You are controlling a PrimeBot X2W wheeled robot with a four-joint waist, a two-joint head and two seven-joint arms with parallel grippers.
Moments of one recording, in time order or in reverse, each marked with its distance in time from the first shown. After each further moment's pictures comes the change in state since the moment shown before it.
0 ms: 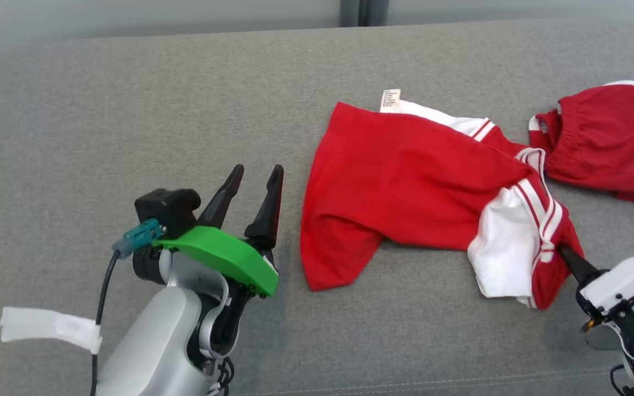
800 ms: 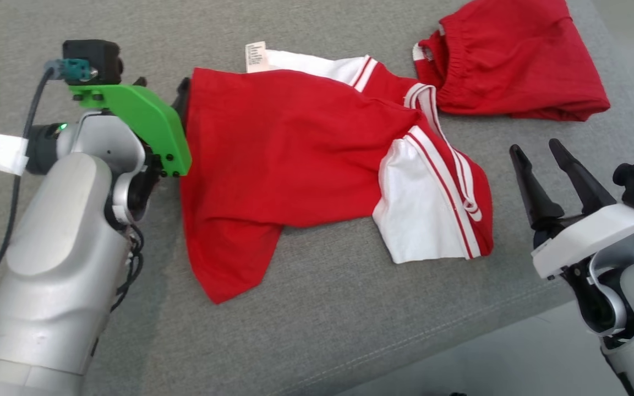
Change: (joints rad) left arm -0.438 0.082 0.075 0.334 0.125 0.000 0.399; right arm -0.156 -0.095 0.250 -0.225 -0.548 0.081 -0.313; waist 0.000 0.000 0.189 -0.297
